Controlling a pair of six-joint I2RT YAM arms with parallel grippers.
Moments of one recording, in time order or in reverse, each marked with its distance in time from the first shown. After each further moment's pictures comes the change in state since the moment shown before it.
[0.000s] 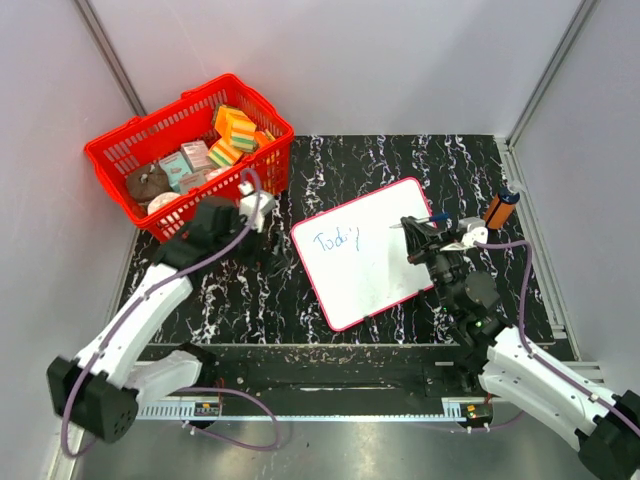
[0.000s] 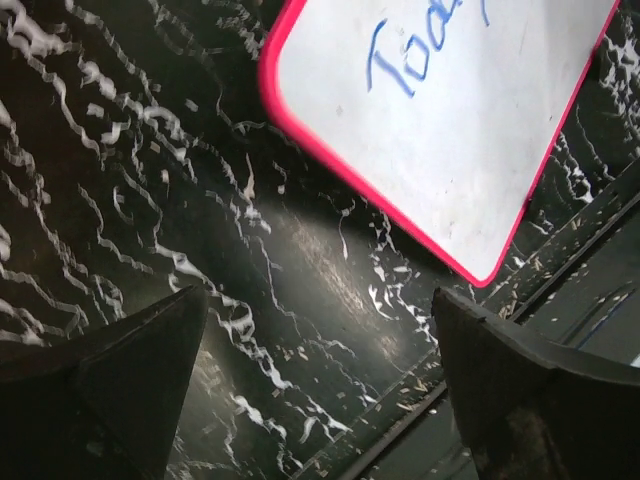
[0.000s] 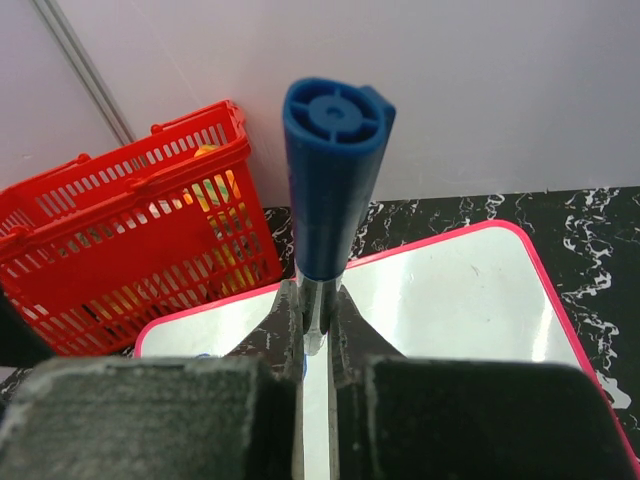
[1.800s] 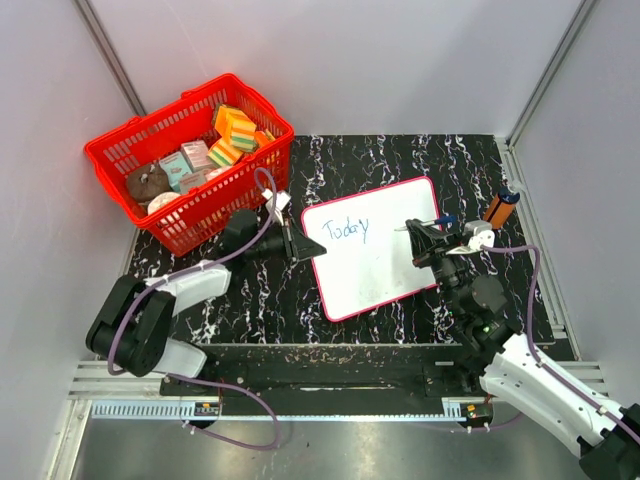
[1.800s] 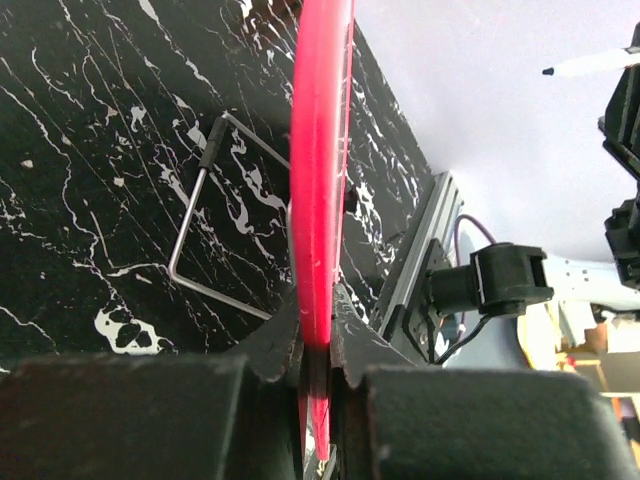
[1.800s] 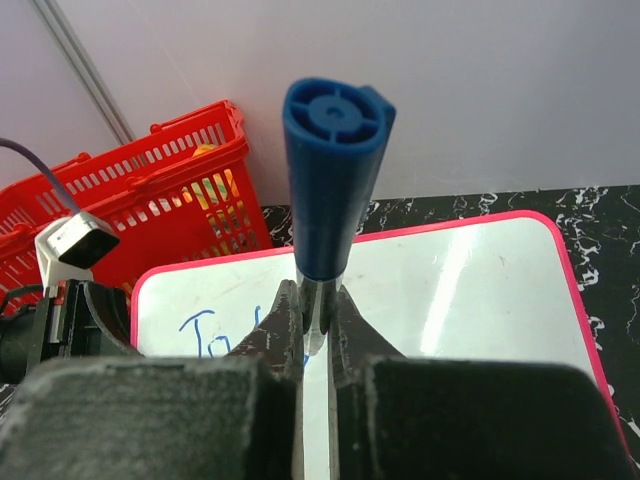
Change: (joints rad) left arm -0.019 0.323 -0.426 1.279 0.354 -0.786; right arm 0.000 -0.088 0.010 -0.103 0.002 -0.002
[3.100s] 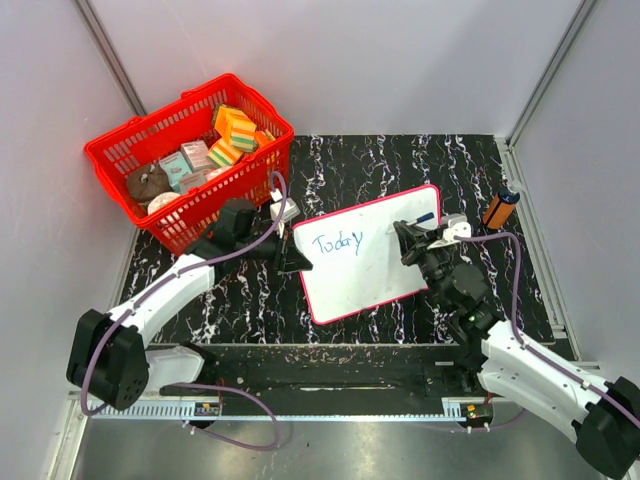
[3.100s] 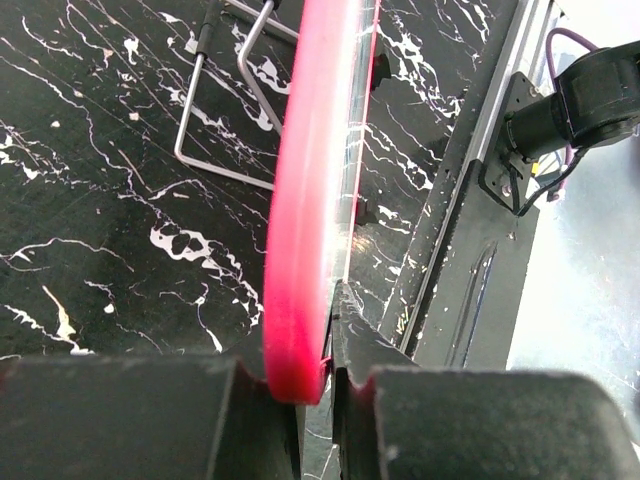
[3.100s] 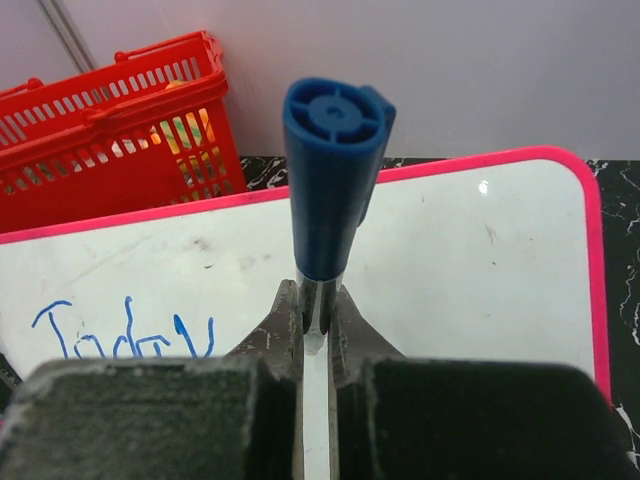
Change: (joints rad) left arm 0.010 -0.193 0.241 -0.838 0.089 0.692; right arm 0.000 0.153 0.001 0.058 -0.019 -0.052
